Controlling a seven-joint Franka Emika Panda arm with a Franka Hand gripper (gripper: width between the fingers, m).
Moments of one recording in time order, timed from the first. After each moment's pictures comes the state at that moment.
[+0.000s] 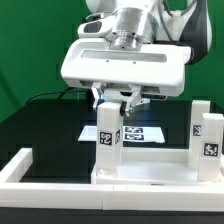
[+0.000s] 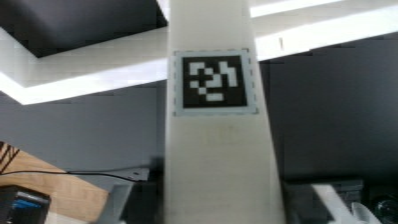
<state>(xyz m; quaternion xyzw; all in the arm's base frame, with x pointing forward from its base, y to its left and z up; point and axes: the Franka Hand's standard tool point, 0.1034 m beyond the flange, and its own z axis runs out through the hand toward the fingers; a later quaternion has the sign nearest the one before) 0.614 -0.050 0.130 0.93 -0.16 0.34 0.07</state>
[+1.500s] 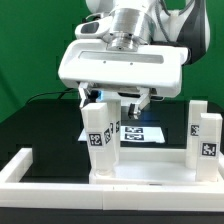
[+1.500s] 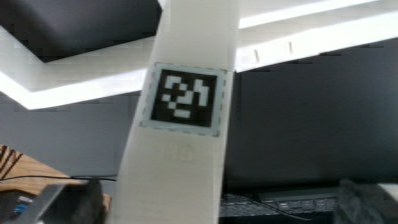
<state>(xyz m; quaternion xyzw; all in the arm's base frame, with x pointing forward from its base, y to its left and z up) 0.613 -0.053 0.127 0.93 -0.16 0.33 0.07</state>
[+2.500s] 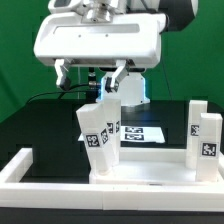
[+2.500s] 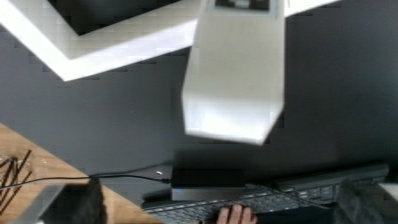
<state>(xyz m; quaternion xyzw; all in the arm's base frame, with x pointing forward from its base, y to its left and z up) 0.625 -0.094 0.173 0.94 -0.19 0.29 0.04</state>
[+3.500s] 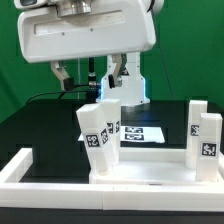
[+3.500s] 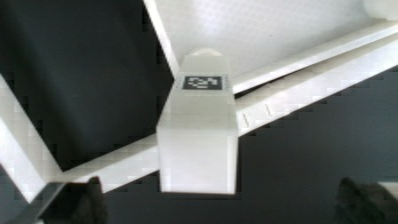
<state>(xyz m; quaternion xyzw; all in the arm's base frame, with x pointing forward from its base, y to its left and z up) 0.625 -0.084 0.168 0.98 -0.20 0.00 -0.06</state>
